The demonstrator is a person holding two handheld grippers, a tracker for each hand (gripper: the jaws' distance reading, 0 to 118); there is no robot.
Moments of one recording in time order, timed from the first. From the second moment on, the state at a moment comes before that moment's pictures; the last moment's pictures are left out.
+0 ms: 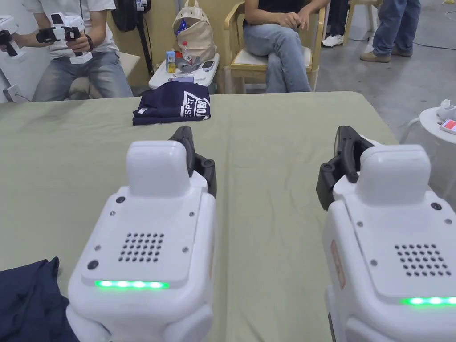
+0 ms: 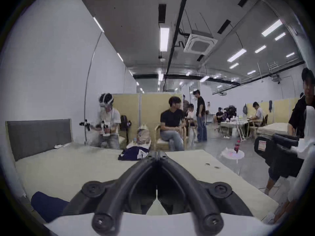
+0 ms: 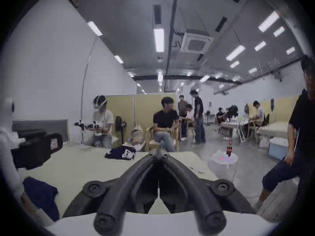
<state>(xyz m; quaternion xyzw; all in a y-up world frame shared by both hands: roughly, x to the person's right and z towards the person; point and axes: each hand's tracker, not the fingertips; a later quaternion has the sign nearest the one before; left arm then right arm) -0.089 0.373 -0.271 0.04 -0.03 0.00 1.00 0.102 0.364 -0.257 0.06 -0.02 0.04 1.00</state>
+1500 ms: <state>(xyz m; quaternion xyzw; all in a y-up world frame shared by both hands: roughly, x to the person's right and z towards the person) -0.110 0.390 -0.292 -0.10 0.01 0.09 0.99 0.118 0.355 -0.265 0.02 0.00 0.05 1.00</state>
